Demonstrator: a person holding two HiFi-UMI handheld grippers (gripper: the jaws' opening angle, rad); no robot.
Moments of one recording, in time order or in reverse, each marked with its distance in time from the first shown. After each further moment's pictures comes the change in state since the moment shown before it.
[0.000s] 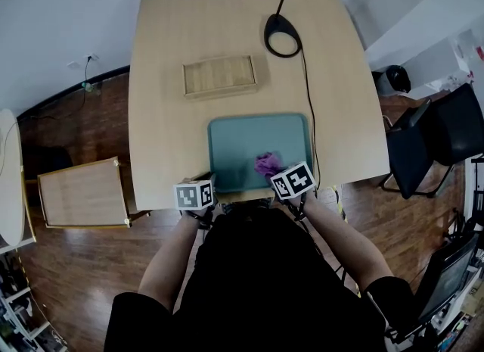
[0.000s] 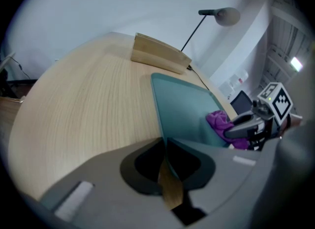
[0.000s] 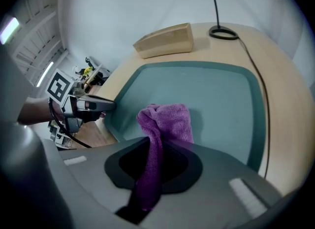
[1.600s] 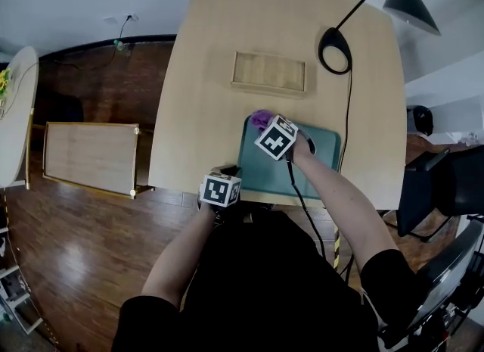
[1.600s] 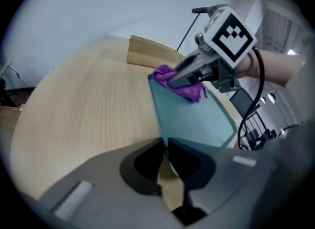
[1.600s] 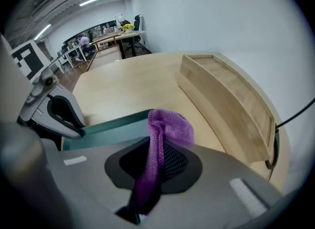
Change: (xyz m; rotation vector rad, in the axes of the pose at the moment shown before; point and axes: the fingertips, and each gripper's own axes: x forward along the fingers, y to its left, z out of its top) left arm -0.002 -0.010 0.006 0.073 -0.013 -0.006; right arm 0.053 0.048 0.199 -0.802 0.050 -0.164
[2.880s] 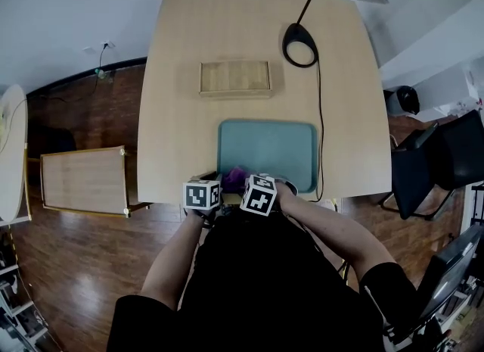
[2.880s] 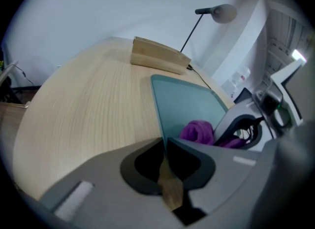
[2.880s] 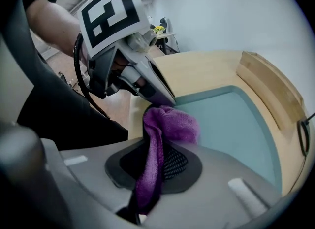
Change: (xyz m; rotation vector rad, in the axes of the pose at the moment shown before) left arm 0.004 0.009 -0.007 -0.045 -0.010 0.050; right arm -0.028 0.172 -0.068 -0.146 -0.045 0.294
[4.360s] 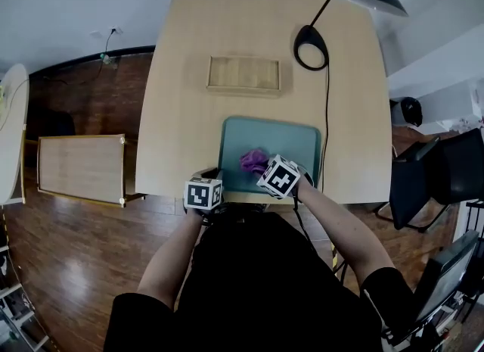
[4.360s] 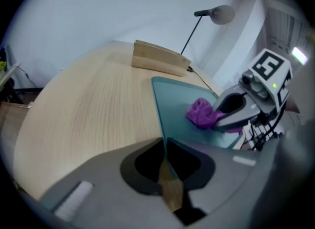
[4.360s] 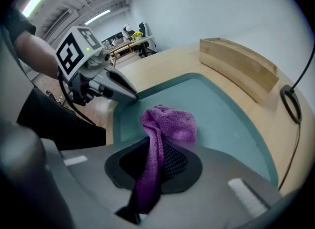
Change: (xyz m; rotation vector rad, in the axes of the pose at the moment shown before) left arm -0.007 0.005 0.003 0.003 -0.031 0.056; right arm -0.018 -0.065 -0.042 0.222 -0.016 -0.049
